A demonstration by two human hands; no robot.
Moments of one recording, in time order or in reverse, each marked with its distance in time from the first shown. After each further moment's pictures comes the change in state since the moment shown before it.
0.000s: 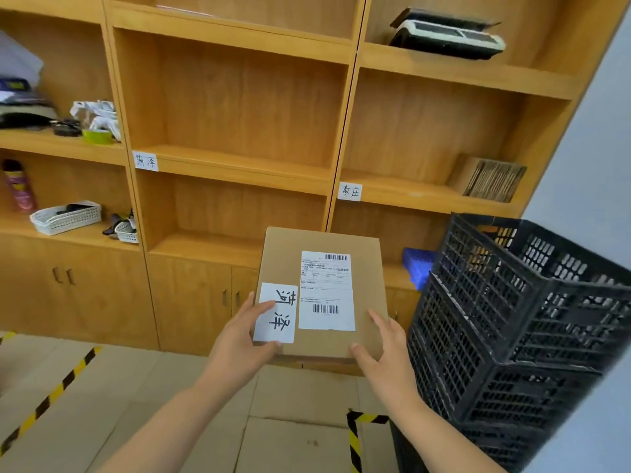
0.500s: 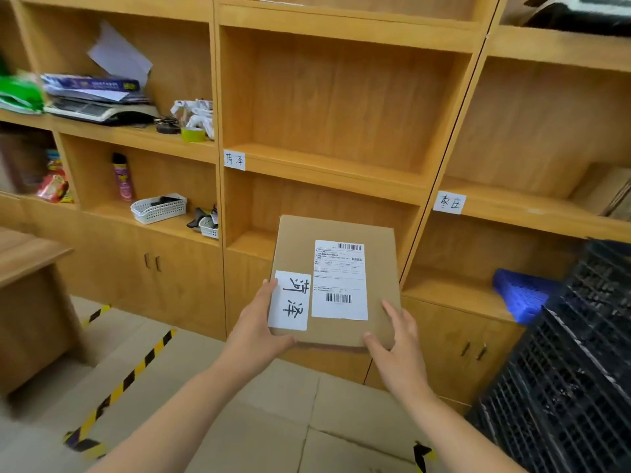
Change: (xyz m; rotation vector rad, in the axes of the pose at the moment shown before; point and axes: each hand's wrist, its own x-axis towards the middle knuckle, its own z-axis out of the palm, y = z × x) left_hand 0.079 -0.101 -0.144 0.057 0.094 -0.128; right_hand 0.089 -0.087 0.177 0.045 -0.116 -0.084
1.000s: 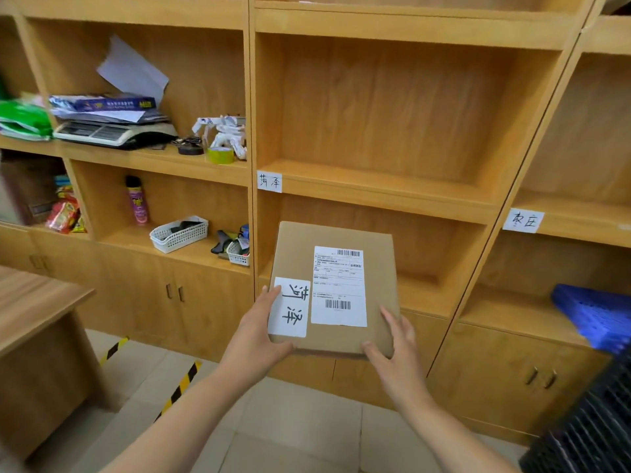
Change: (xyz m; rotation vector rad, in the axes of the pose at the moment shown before) left_hand 0.151 -0.109 -0.163 0.081 -0.022 0.056; right_hand 0.116 -0.088 0.201 0.070 0.014 0.031
